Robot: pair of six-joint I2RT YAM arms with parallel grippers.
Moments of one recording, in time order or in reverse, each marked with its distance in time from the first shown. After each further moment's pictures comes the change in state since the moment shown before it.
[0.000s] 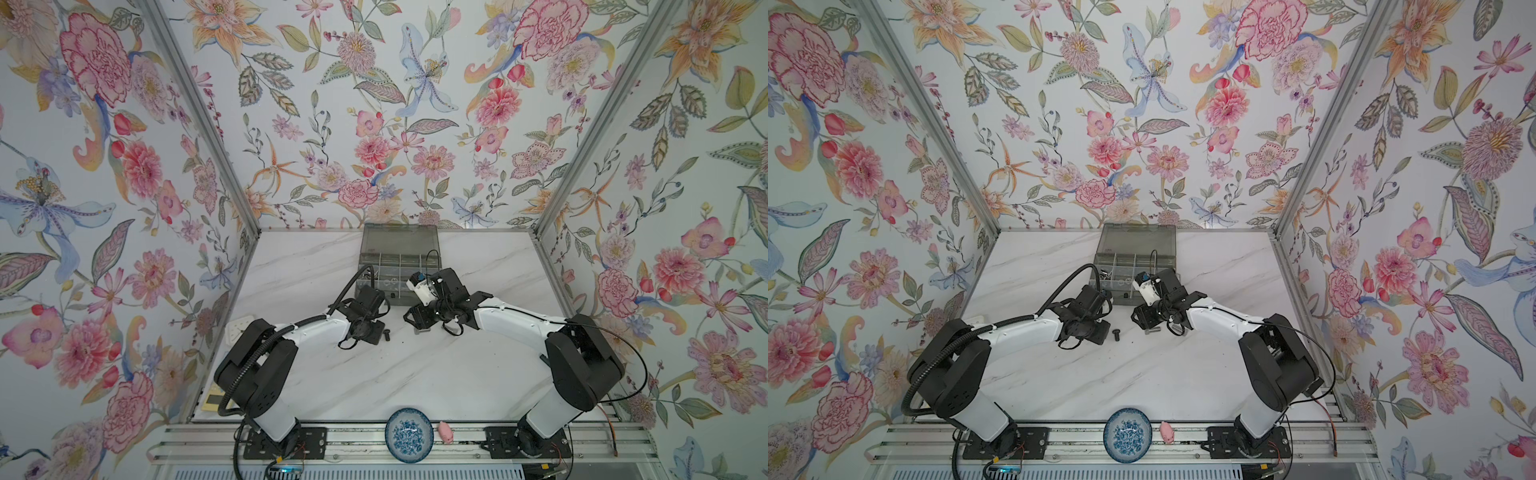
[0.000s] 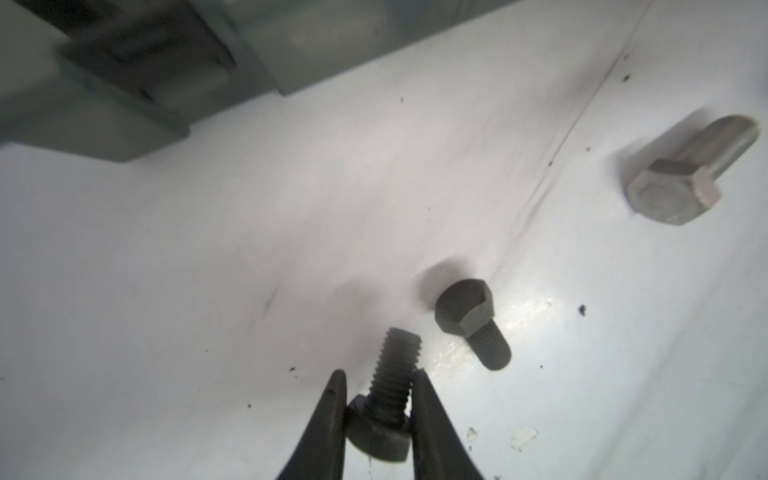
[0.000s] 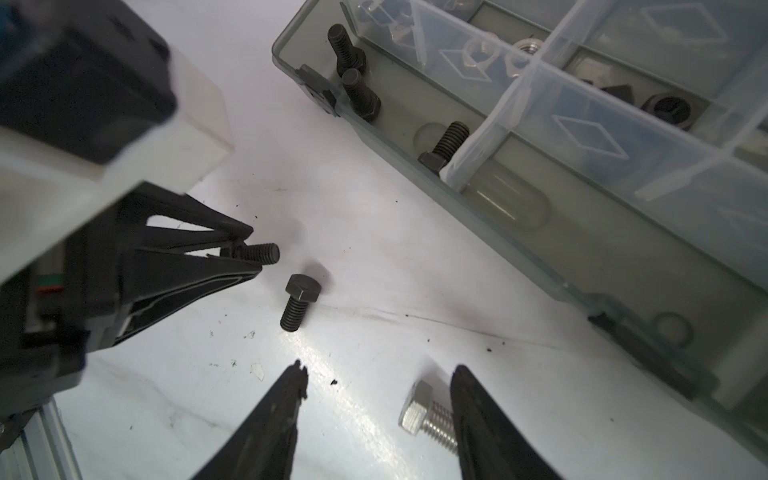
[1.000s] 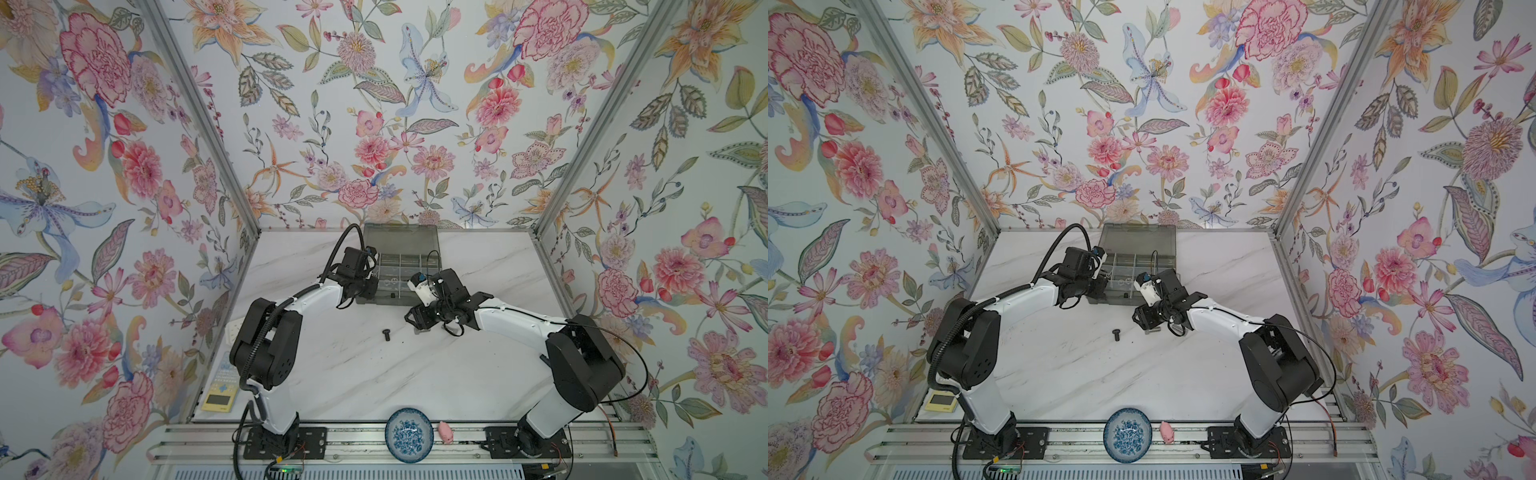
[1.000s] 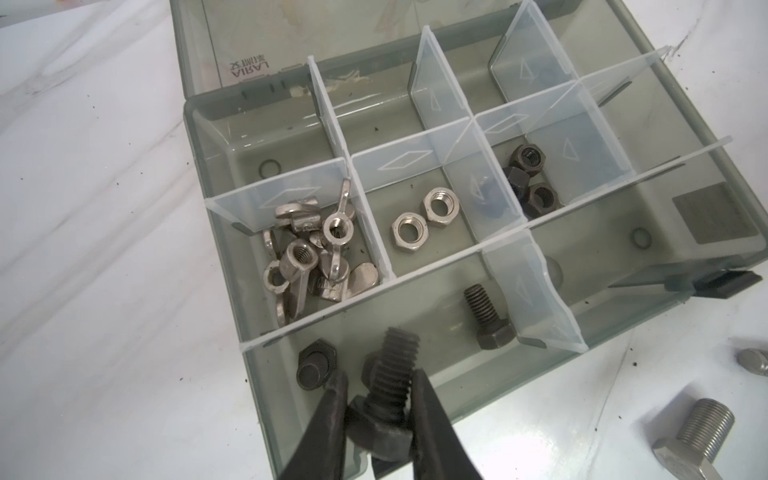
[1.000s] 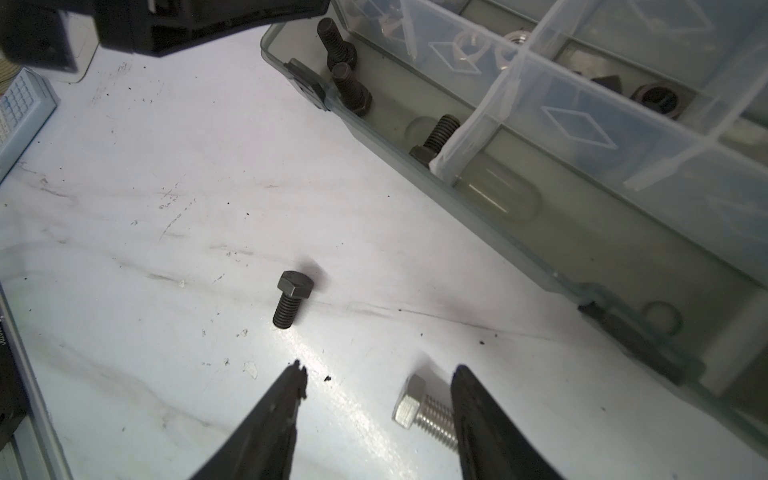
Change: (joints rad) left arm 0.203 0.186 0.258 0.171 0.085 0.159; right arm -0.002 -0.005 -0.008 -0.002 0.016 0.003
